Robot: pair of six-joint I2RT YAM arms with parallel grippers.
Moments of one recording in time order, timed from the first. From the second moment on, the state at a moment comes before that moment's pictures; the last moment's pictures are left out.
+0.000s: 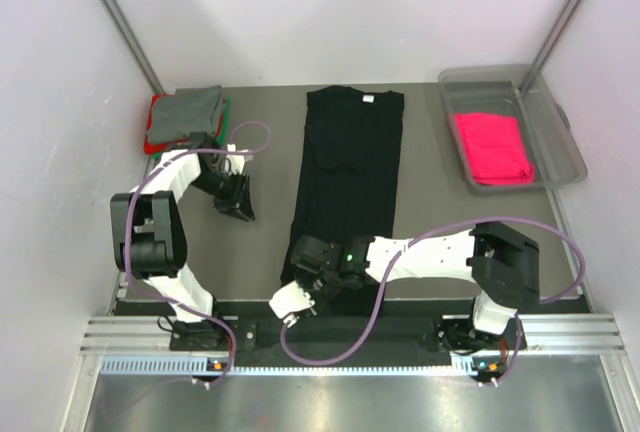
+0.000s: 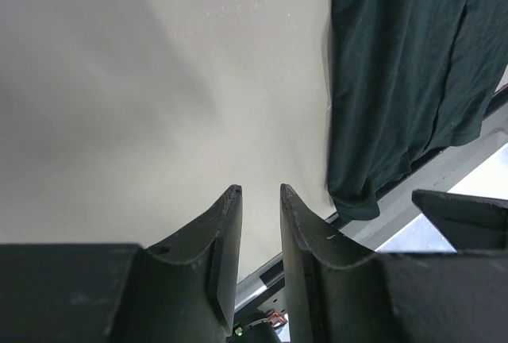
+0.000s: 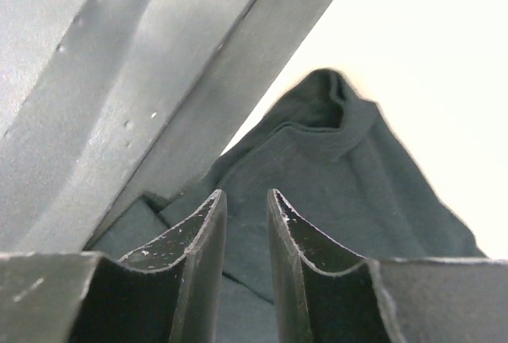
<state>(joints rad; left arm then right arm) 0.05 1.71 1.19 -0.98 0.58 0.26 1.32 1.70 1.09 -0.45 -0.25 -0.92</state>
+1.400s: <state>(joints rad) 0.05 1.70 1.18 -0.98 0.58 0.26 1.28 1.77 1.07 -0.43 -0.25 -0.92</state>
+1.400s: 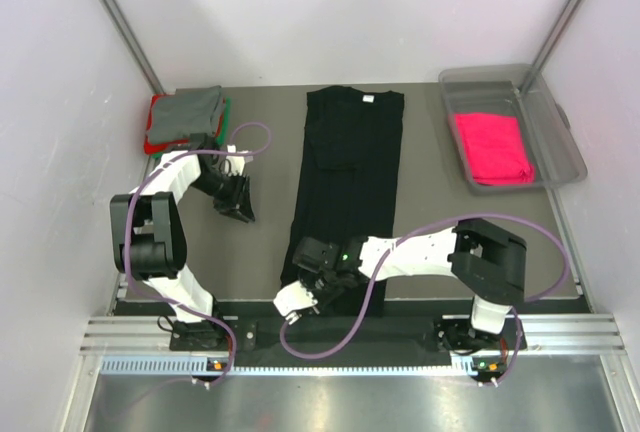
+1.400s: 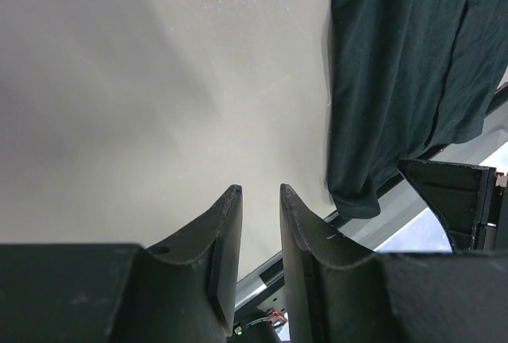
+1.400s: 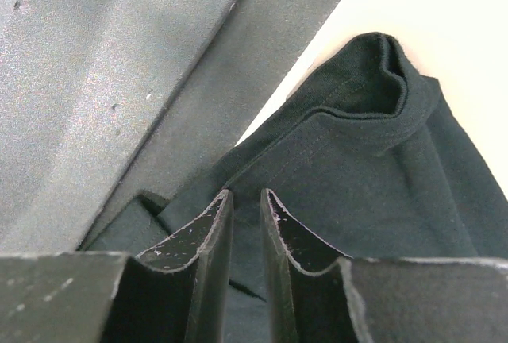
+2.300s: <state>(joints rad) 0.05 1.70 1.18 -0.98 0.58 0.26 1.28 1.73 1.12 -0.52 -0.30 -0.89</state>
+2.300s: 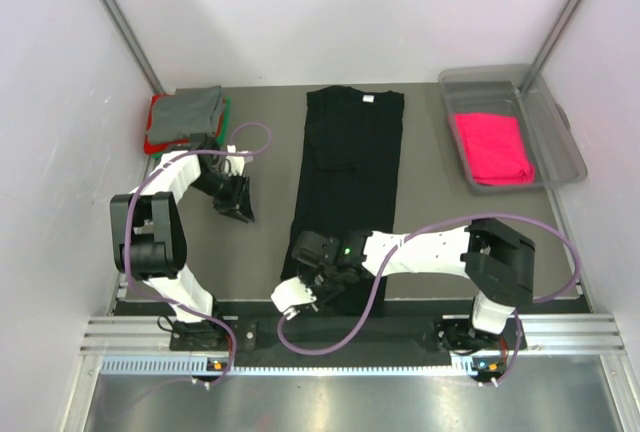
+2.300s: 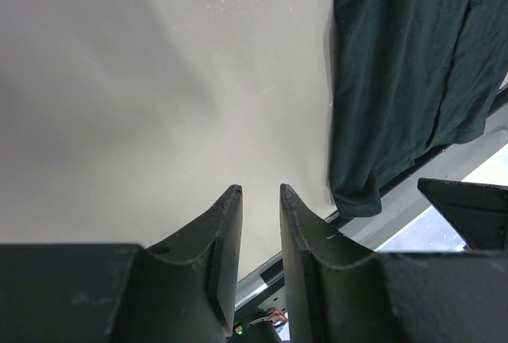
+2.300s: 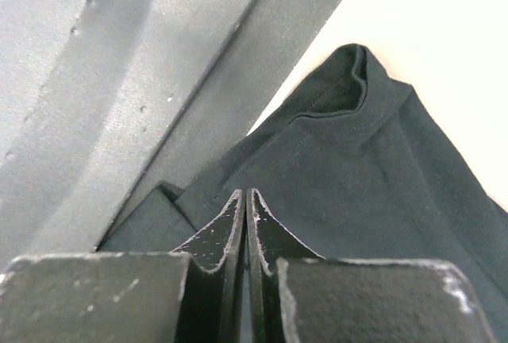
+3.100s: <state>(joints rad) 0.05 1.70 1.18 -0.98 0.56 0.26 1.28 1.74 1.10 -0.52 -0.33 -0.87</state>
